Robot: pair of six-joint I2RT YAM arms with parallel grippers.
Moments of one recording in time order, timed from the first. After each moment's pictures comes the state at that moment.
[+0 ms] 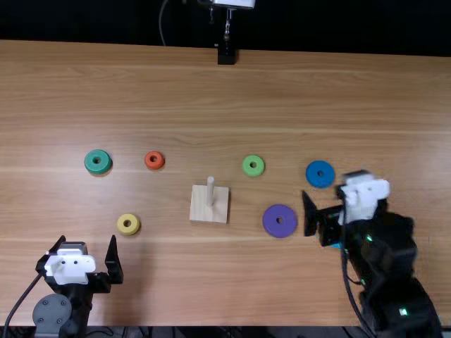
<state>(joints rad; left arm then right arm) -0.03 0.01 0.11 -0.38 -0.02 -0.09 0.26 0.89 0.80 -0.39 0.00 -0.09</state>
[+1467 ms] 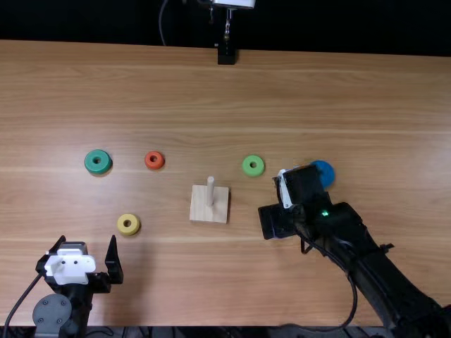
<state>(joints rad) -0.03 0.01 0.11 -0.38 -0.02 -0.09 0.36 1.55 0.92 -0.57 0.00 0.08</state>
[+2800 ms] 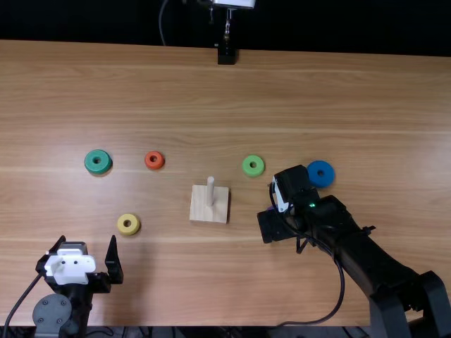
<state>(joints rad) -0.03 0.01 0.11 -0.38 -0.02 -0.09 0.36 1.68 0.93 -0.57 0.00 0.09</state>
